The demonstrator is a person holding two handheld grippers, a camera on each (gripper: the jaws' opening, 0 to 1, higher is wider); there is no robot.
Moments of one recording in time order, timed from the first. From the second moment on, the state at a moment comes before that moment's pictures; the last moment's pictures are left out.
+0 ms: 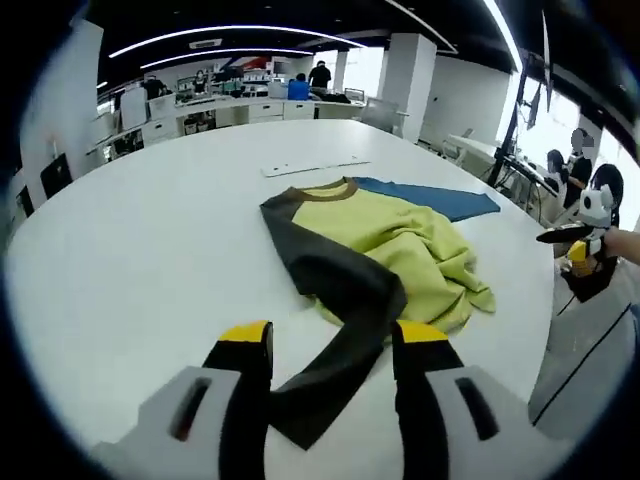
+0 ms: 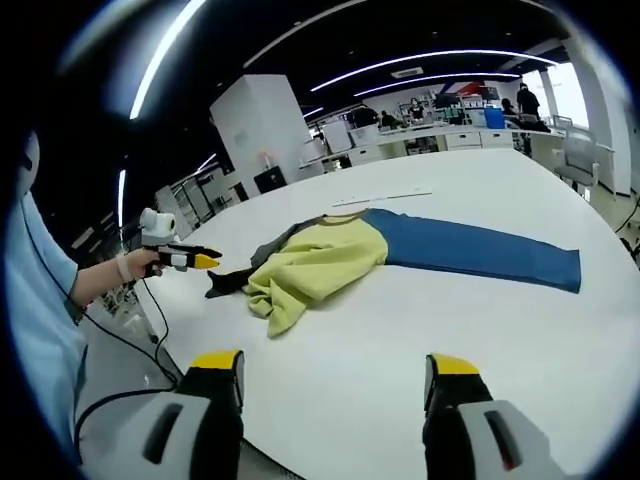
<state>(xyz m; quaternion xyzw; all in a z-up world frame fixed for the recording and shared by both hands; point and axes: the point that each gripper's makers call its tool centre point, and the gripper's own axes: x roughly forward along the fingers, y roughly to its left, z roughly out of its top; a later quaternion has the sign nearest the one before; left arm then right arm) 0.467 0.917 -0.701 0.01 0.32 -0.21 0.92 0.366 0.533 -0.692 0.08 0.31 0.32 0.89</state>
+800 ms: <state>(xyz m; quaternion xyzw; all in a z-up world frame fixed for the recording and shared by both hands) 0.442 0.963 -0.732 0.02 0.35 -0.18 0.92 0.364 0.534 -0.694 0.09 0.32 0.32 0.89</state>
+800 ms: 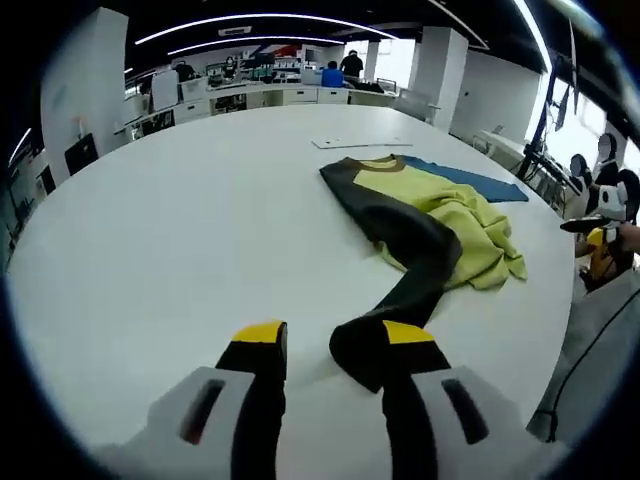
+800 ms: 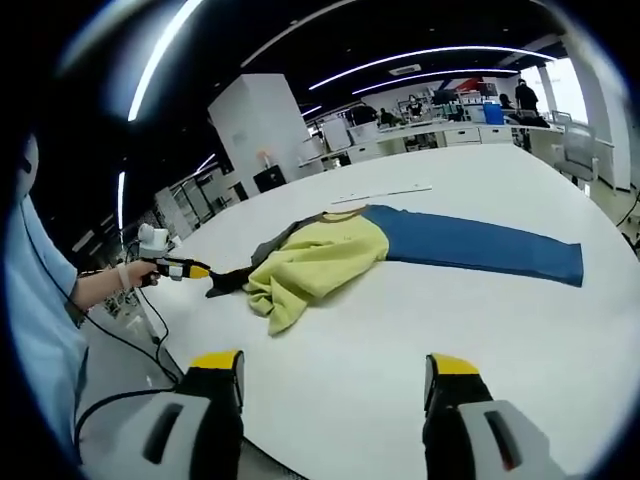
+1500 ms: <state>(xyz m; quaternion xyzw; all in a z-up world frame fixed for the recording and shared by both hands) 0.441 0.960 -0.723 0.02 0.35 -0.21 0.91 0.366 0.534 -0.691 0.09 0.31 0.32 0.89</state>
